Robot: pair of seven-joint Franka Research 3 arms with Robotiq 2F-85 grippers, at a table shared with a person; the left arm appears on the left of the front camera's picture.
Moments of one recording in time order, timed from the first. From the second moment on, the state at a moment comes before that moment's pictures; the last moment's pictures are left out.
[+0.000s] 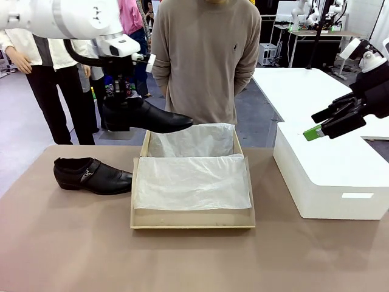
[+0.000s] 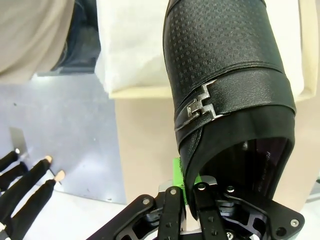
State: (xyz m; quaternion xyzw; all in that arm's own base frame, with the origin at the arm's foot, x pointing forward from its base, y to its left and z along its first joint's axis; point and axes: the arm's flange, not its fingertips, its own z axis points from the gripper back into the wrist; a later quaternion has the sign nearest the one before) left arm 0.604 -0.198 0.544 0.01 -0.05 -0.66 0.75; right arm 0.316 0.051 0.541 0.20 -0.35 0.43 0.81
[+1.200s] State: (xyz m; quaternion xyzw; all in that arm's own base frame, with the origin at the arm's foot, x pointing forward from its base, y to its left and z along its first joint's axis) left arm 0.644 -0.305 0.474 -0.01 -0.04 -0.64 0.77; right arm 0.316 0.051 0.541 0.20 -0.35 0.43 0.81
